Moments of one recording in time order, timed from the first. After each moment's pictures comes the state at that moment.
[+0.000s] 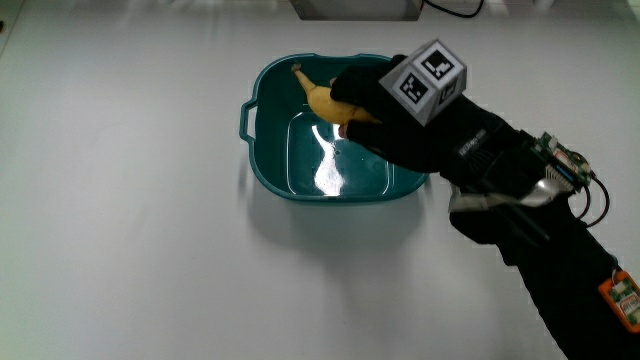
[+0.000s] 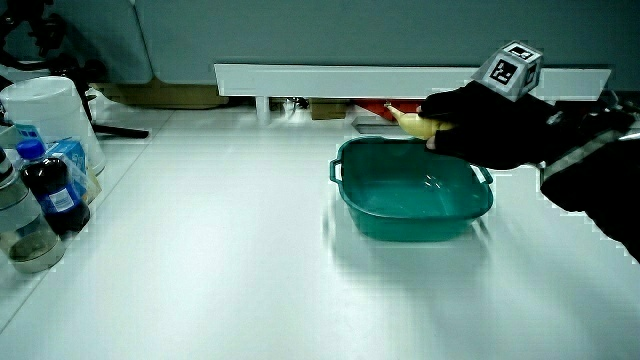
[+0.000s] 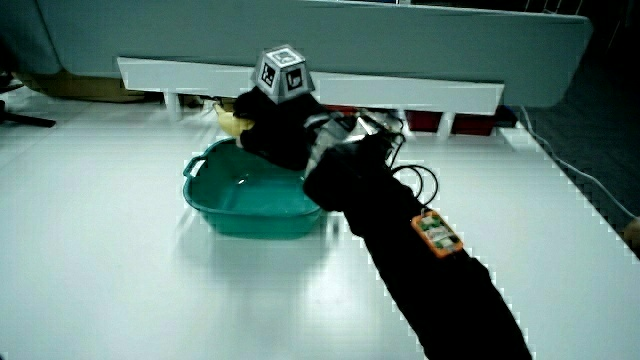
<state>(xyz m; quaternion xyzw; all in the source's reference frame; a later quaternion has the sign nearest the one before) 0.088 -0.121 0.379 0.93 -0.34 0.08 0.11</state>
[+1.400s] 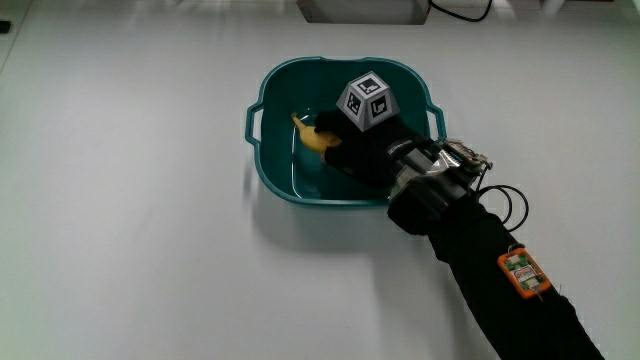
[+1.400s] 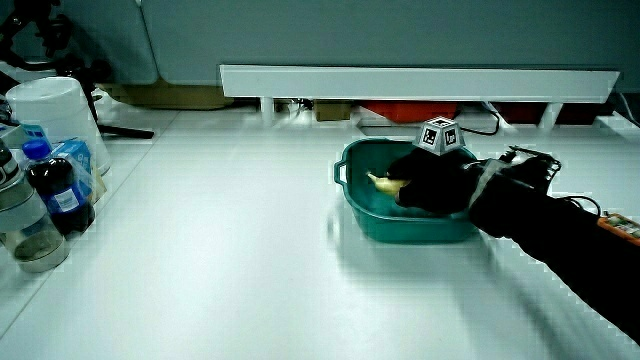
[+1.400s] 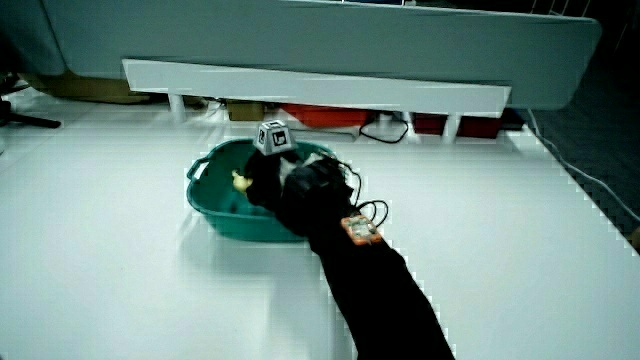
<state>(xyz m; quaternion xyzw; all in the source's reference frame) 0.045 -0.106 0.527 0.90 -0.29 0.04 0.32</state>
